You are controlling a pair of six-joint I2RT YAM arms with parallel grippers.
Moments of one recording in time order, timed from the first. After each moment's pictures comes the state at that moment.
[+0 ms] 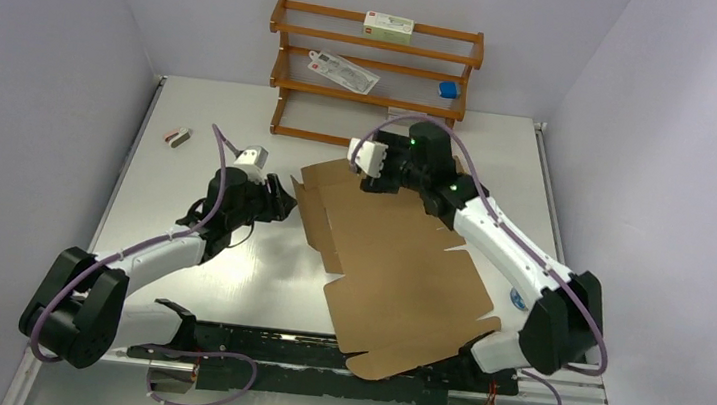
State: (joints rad) left arm -0.41 1.22 0.47 0.35 0.13 -0.48; right arm 0.59 1.40 1.14 -0.22 -0.22 -1.05
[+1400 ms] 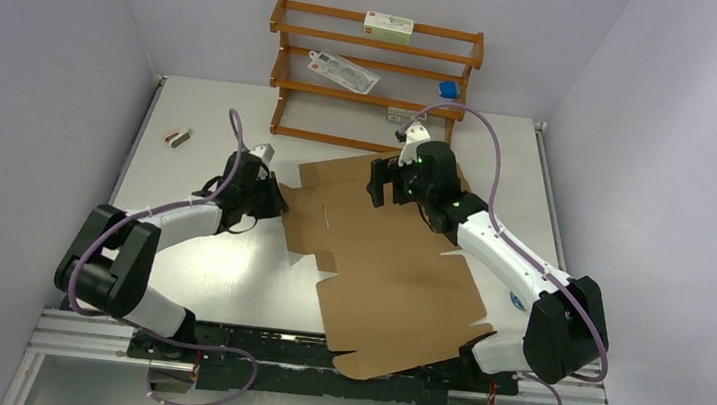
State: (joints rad) left arm -0.35 1.47 0.67 0.09 0.15 -0.53; right arm 0.53 1.38 1.00 -0.13 -0.05 0.08
